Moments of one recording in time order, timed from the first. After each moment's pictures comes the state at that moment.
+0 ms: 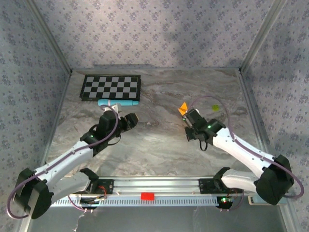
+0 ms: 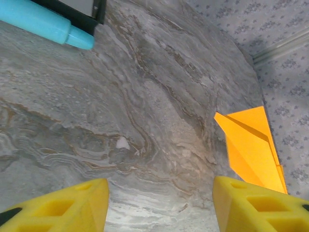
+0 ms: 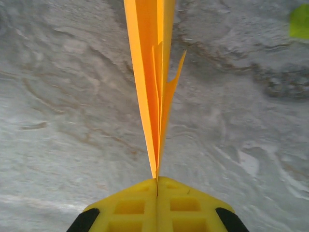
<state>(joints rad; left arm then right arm) -0.64 0.98 0.60 -0.12 -0.05 -0.90 0.70 1.17 0.88 -0.87 0.39 0.35</state>
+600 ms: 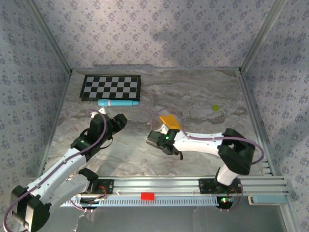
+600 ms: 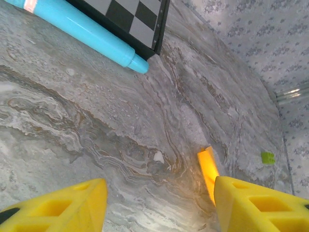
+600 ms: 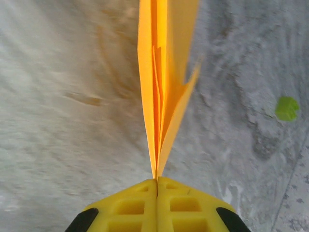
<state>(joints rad) -0.54 0.82 0.57 -0.27 -0.12 -0.96 1.12 1.66 1.03 -0.89 0.68 0.29</state>
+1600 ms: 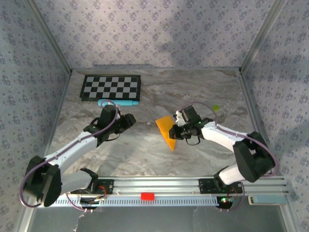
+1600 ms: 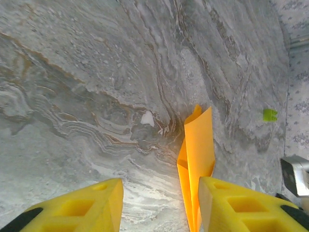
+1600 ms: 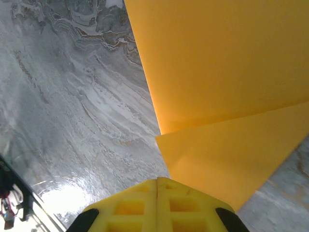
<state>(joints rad) -0.51 1.18 0.66 -0.19 0.18 -0.99 0.54 1.46 0.75 -0.31 -0.48 0.50</state>
